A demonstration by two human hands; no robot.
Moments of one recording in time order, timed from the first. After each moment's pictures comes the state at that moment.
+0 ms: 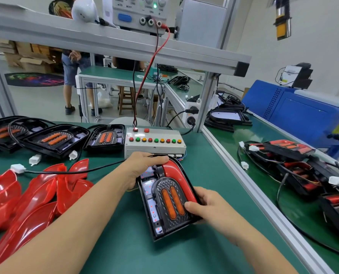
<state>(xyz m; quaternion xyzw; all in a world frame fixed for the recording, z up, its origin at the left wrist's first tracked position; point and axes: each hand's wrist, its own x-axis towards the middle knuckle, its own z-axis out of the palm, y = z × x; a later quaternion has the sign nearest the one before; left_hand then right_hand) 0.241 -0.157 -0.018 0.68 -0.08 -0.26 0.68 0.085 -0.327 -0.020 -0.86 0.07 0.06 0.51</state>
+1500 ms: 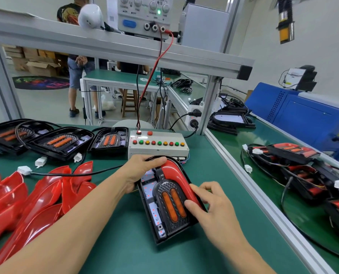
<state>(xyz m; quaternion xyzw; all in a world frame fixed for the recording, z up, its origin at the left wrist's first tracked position) 0.239 -0.146 -0.020 0.66 -0.12 -0.25 0.70 0.078 -0.313 -0.033 -0.91 0.05 -0.18 0.36</state>
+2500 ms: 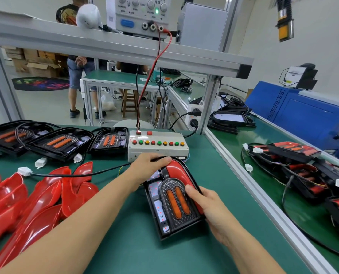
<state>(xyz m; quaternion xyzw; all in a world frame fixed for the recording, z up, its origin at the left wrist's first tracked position) 0.239 -0.160 -0.018 0.76 -0.18 -0.17 0.60 0.104 -0.316 -0.036 -0.67 0.12 0.02 0.74</state>
